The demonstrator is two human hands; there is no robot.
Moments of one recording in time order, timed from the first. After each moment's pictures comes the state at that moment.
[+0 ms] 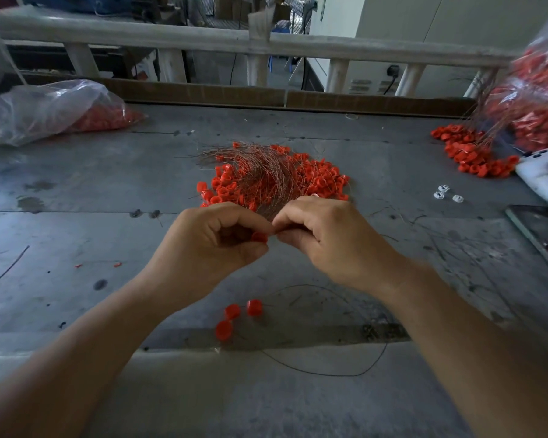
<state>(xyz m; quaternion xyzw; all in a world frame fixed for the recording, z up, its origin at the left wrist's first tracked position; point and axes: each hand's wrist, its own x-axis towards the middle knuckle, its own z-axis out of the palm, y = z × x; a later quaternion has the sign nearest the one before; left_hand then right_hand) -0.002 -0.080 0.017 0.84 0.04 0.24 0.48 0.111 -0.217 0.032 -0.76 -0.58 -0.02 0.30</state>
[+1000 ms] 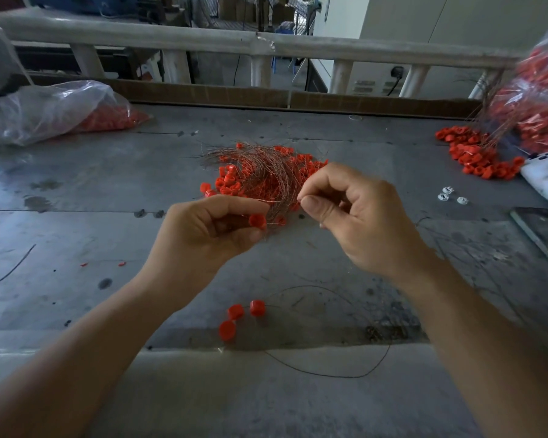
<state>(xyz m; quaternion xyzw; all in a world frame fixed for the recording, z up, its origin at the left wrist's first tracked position) -0.002 -0.080 0.017 0.75 0.05 0.27 0.61 0.114 -0.226 0.048 -0.70 -0.54 -0.03 0.47</state>
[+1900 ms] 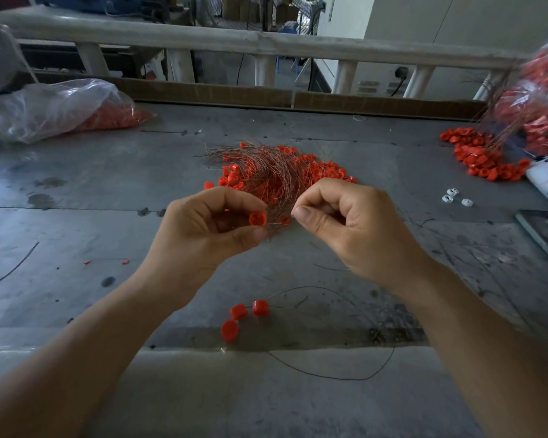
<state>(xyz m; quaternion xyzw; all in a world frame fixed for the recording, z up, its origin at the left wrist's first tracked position) -0.003 -0.081 0.022 0.70 0.06 0.26 0.66 0.108 -0.226 0.045 -0.72 -0.52 0.03 0.46</state>
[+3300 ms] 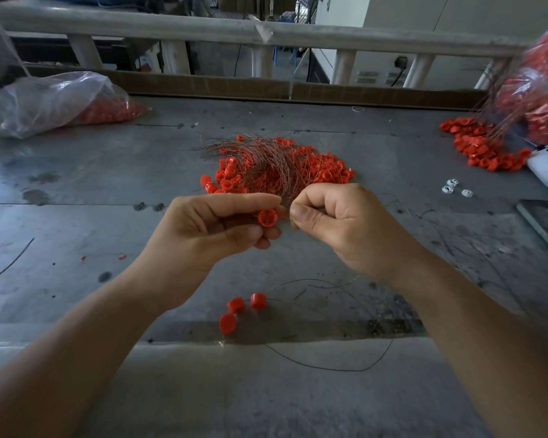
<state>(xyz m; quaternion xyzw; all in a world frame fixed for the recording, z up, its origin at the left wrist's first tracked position) -0.006 -0.082 0.020 0.68 0.00 0.19 0.70 0.105 -0.227 0.047 -0.74 -0.50 0.13 0.43</state>
